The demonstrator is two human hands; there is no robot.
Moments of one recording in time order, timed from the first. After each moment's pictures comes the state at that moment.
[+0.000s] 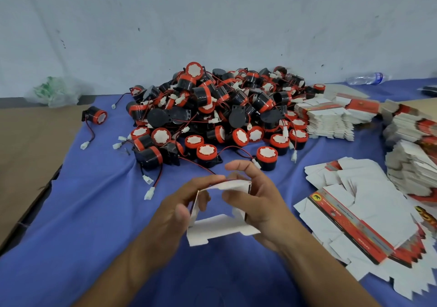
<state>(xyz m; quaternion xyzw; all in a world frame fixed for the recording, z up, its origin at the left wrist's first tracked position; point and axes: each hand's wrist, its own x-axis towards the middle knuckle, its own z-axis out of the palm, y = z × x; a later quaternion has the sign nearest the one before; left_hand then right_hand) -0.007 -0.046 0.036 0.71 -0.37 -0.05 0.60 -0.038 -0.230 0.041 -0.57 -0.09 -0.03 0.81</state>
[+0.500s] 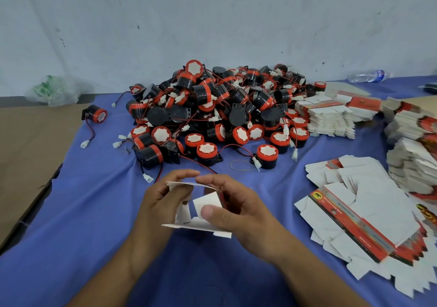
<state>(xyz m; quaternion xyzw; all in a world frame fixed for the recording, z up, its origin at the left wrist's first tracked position) 0.005 -0.045 0.032 0.74 -0.16 0.01 0.66 -0.050 -0.214 0.039 -0.68 -0.22 -0.04 0.70</state>
